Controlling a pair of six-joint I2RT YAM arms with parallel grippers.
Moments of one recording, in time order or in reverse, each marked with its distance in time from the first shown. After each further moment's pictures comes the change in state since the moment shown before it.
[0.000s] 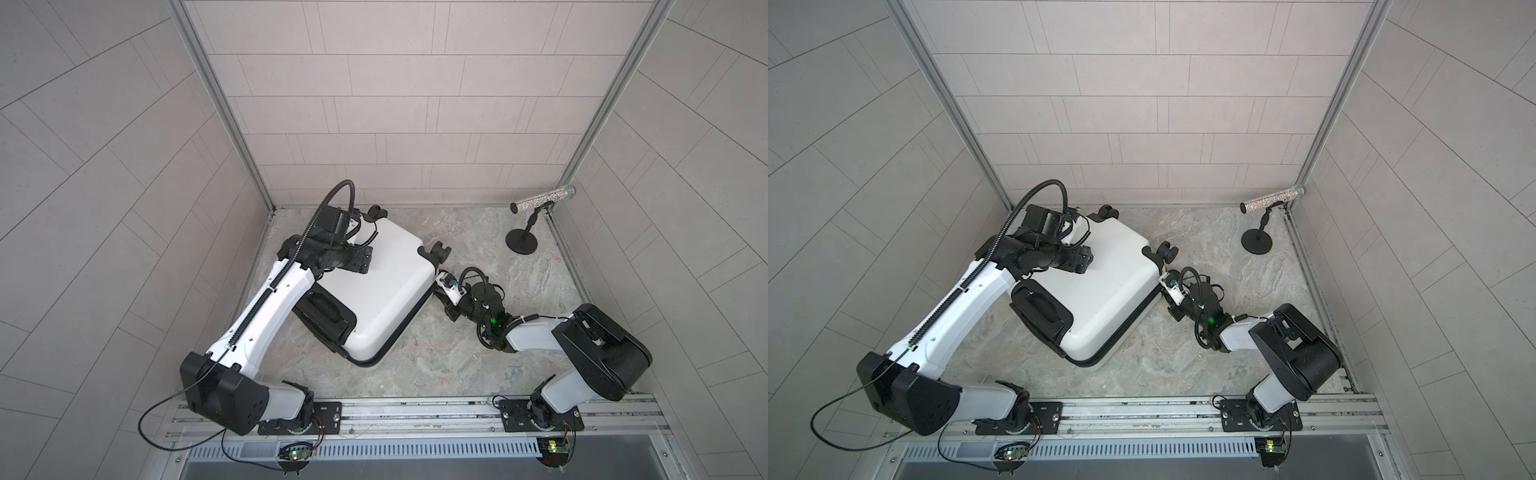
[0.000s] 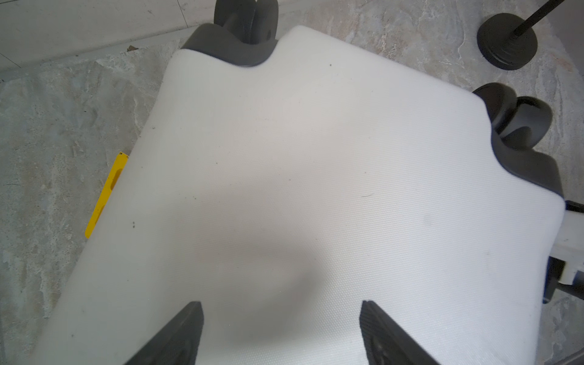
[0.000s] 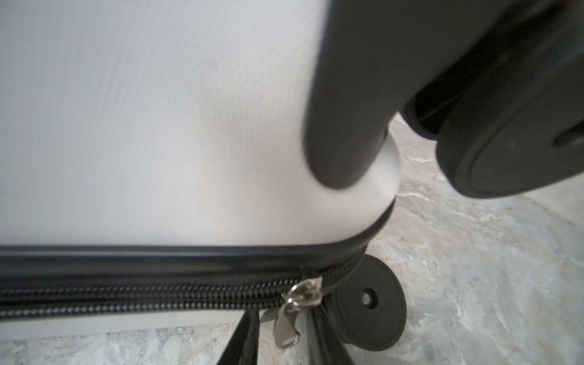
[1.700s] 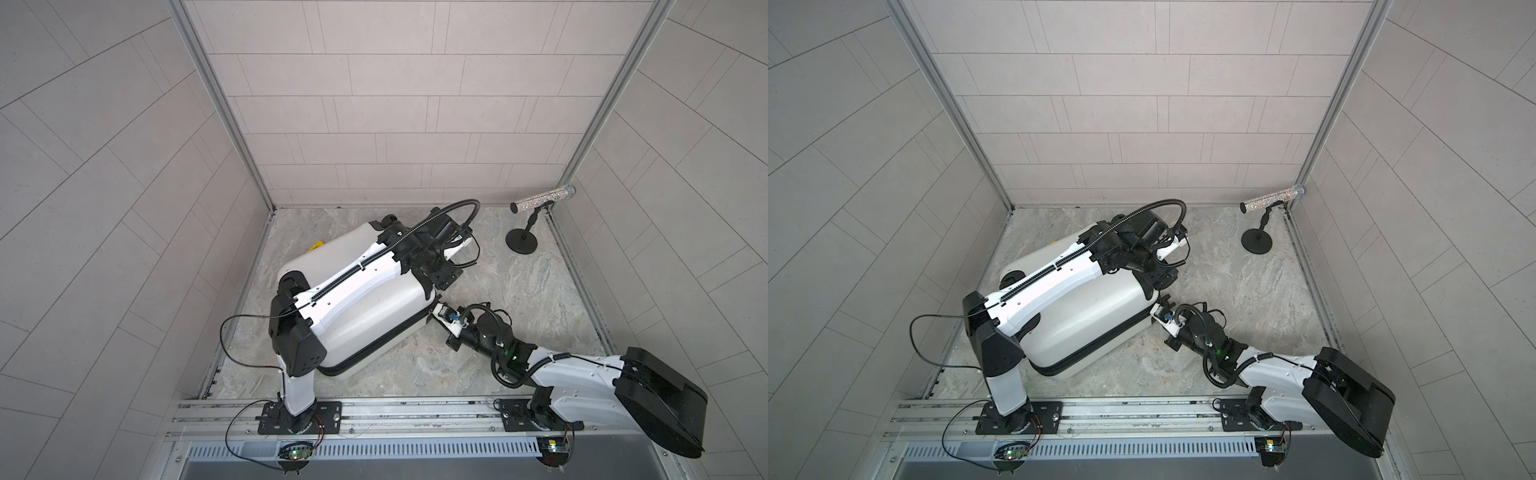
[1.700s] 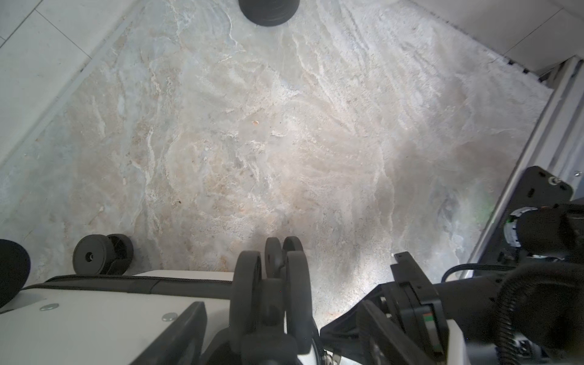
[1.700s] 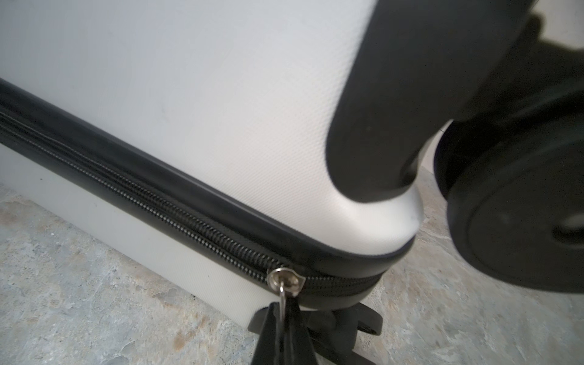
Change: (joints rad) left arm -0.512 0.500 0.549 -0.123 0.002 0.149; right arm 0.297 -0.388 -0.180 -0.124 0.133 -0.040
